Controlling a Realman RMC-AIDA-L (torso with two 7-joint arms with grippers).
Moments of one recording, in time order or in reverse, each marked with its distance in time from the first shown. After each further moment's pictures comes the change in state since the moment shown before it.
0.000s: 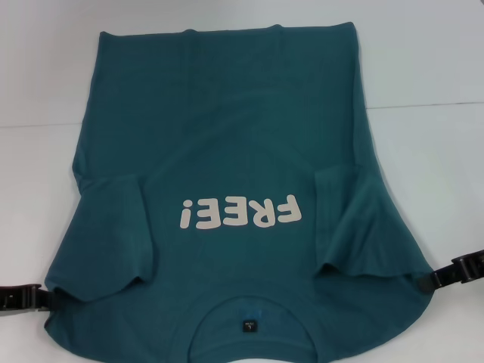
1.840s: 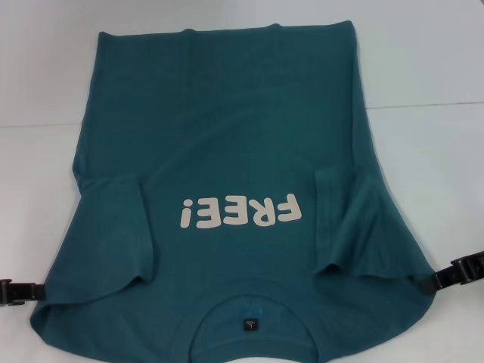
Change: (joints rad) left arm 0.020 0.021 -0.105 -0.012 -0.035 -0.006 0.079; right arm 0.004 0.002 -0.016 0.007 -0.024 0.035 0.010
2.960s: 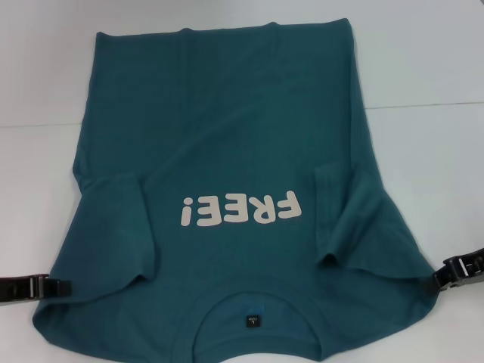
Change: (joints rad) left arm -0.016 -0.004 0.088 -0.070 -0.080 -0.037 0.023; right arm 0.017 0.028 -0.068 -0.006 -0.089 0.128 0.153
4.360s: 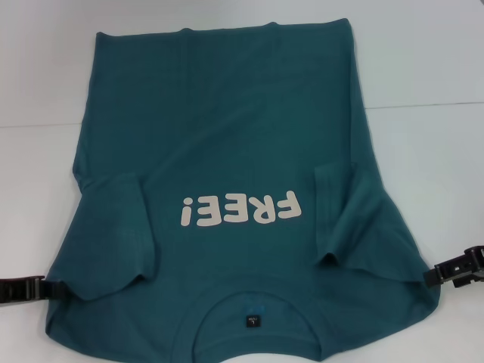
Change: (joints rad) left arm 0.000 -0.014 0.002 0.034 0.051 -0.012 -0.027; right arm -0.018 -0.013 0.090 -0.068 -0.013 -0.085 0.007
